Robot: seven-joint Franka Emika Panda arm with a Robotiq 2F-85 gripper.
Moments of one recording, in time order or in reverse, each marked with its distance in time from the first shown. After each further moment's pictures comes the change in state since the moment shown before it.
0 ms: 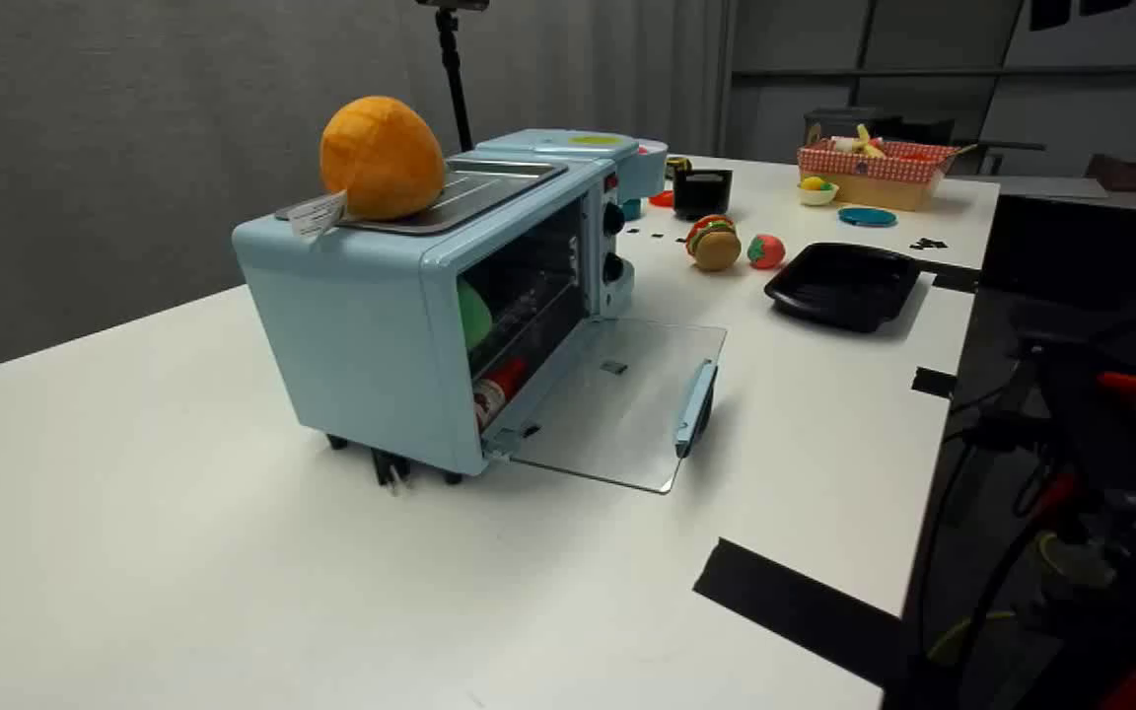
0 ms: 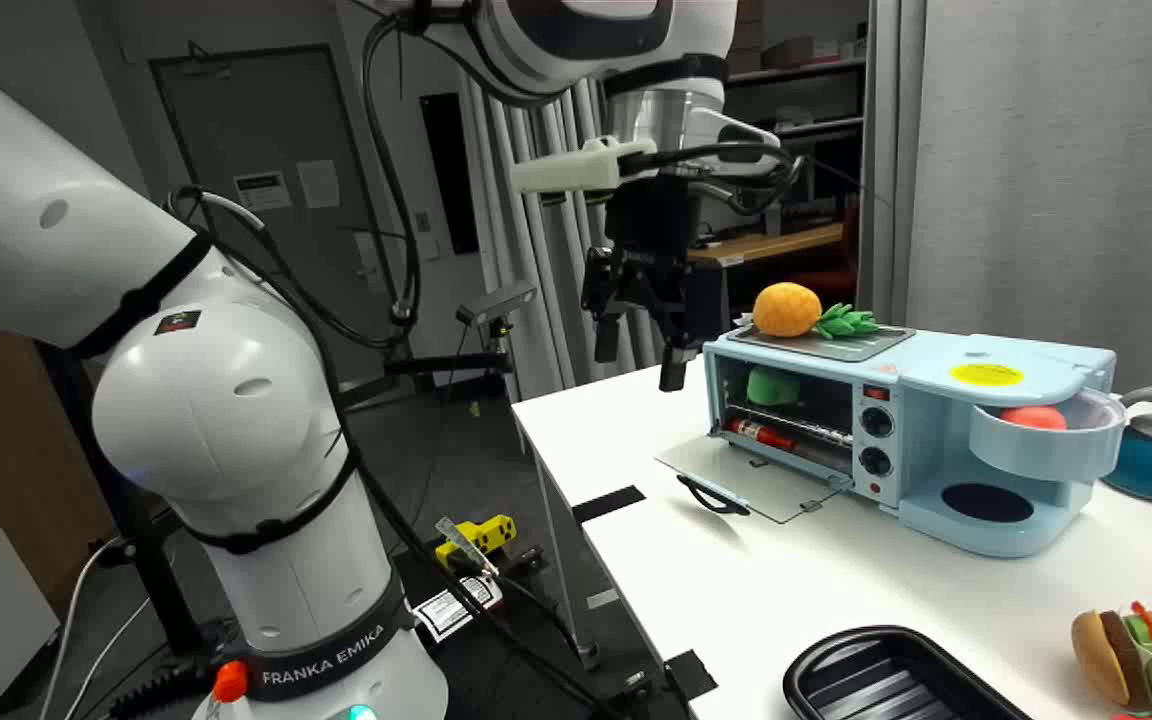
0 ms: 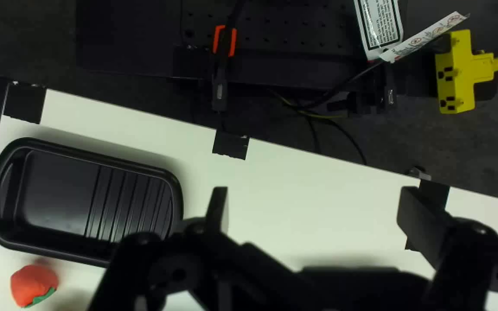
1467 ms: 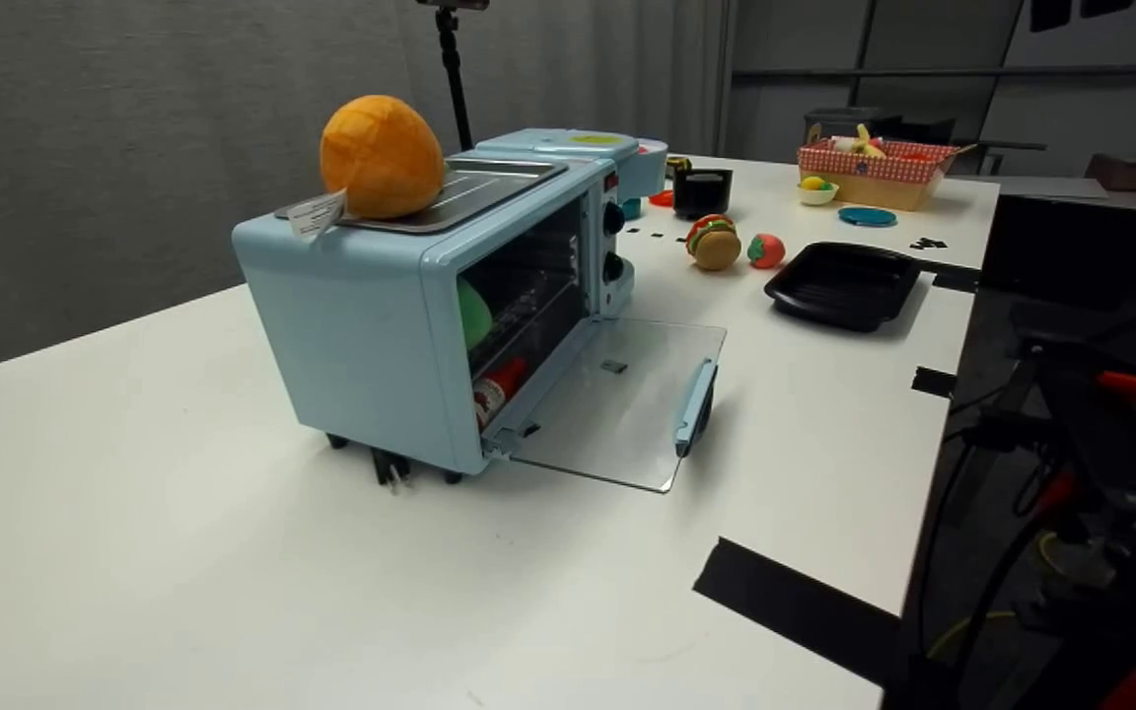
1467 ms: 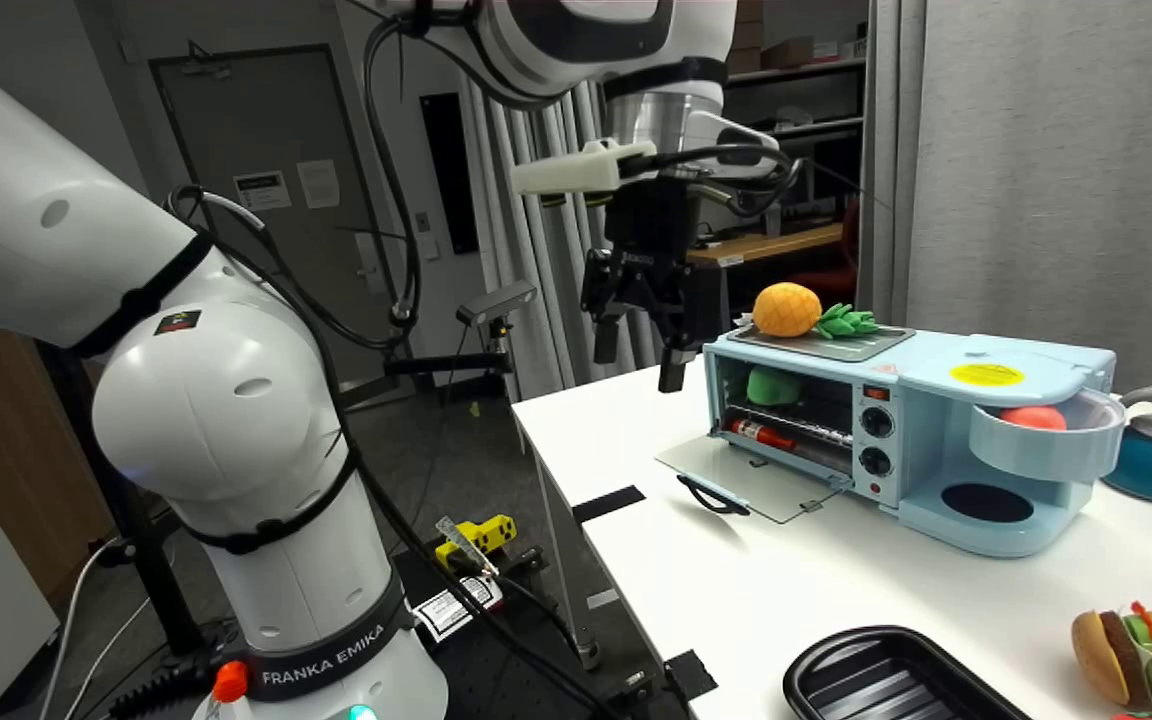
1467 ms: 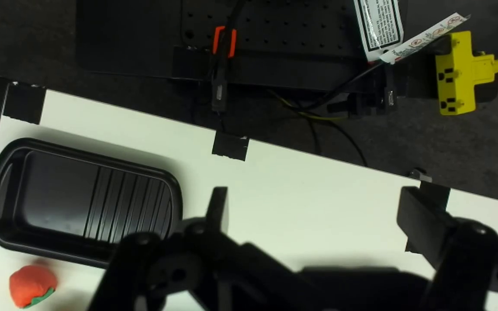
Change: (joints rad) arm 0.000 0.003 0.007 -0.001 0.000 0.001 0.002
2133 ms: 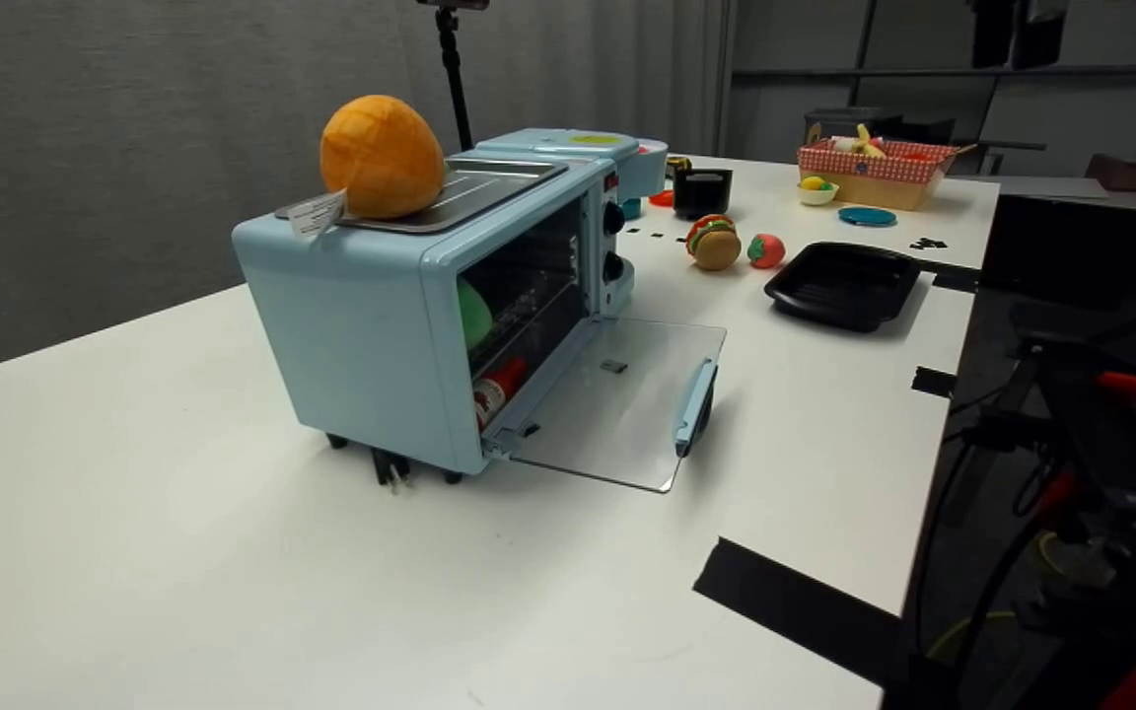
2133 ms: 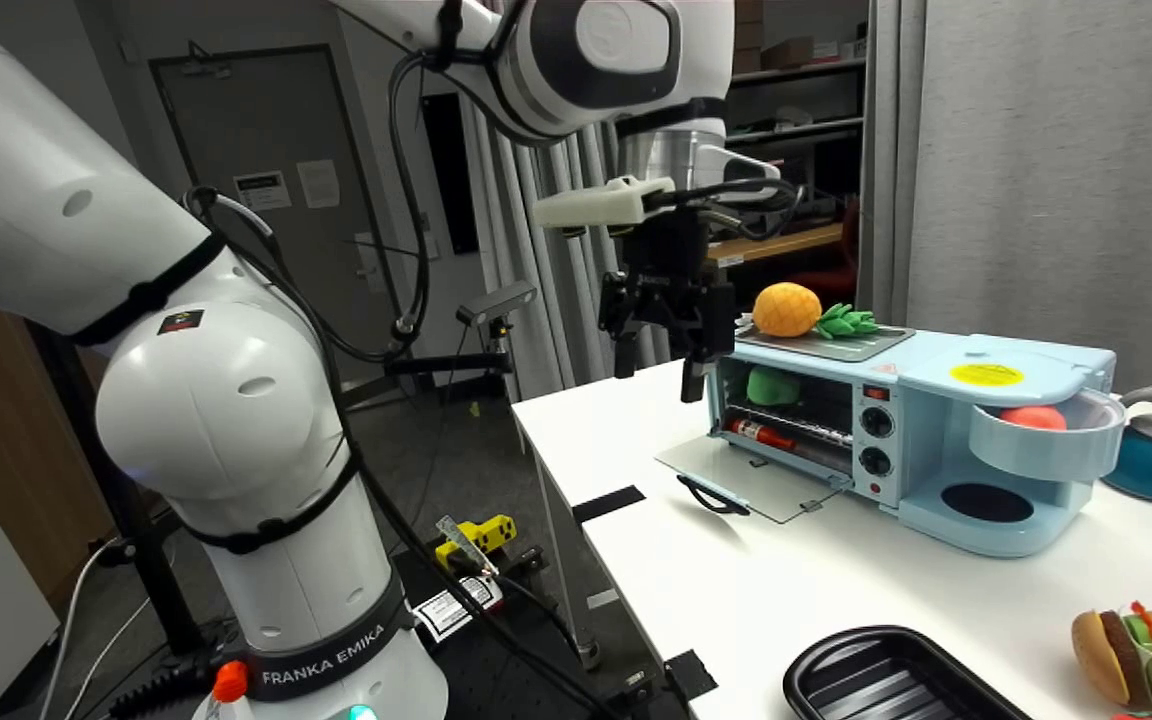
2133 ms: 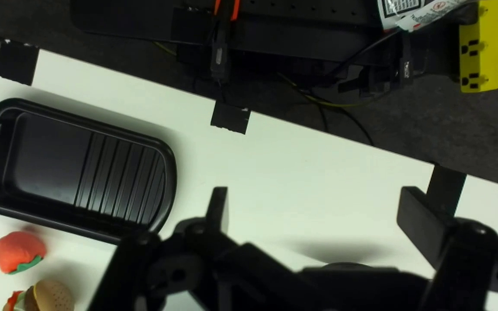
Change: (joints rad) arm 0.014 0.100 0.057 -0.003 0.009 0.142 0.017
